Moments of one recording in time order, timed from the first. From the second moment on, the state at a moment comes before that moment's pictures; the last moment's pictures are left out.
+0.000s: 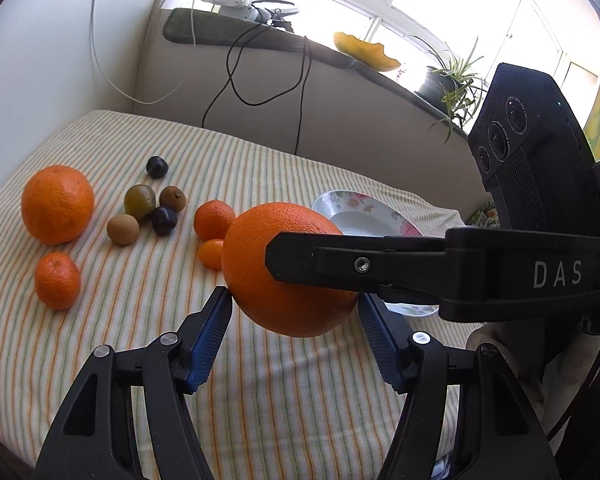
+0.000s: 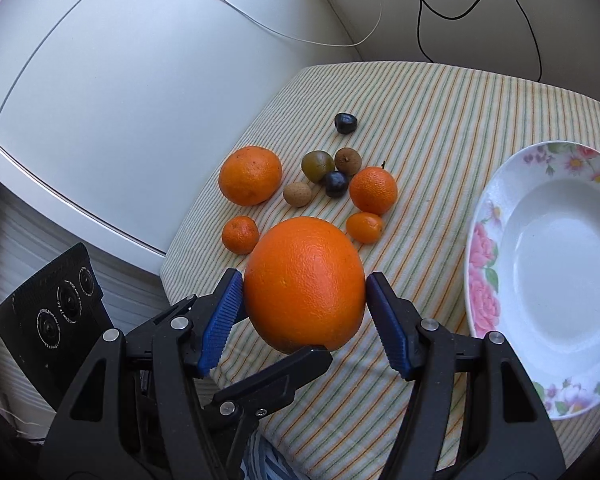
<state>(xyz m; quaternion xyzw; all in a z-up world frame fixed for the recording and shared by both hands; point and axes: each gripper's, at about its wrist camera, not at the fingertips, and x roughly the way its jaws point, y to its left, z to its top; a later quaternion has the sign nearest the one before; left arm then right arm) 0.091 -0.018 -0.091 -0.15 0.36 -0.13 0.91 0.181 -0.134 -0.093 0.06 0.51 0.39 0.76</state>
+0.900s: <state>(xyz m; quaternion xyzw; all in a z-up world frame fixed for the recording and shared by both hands) 0.178 -0.119 -0.094 -0.13 0.39 -0.22 0.88 0.242 -0.268 -0.091 0.12 0.49 0.29 0.81</state>
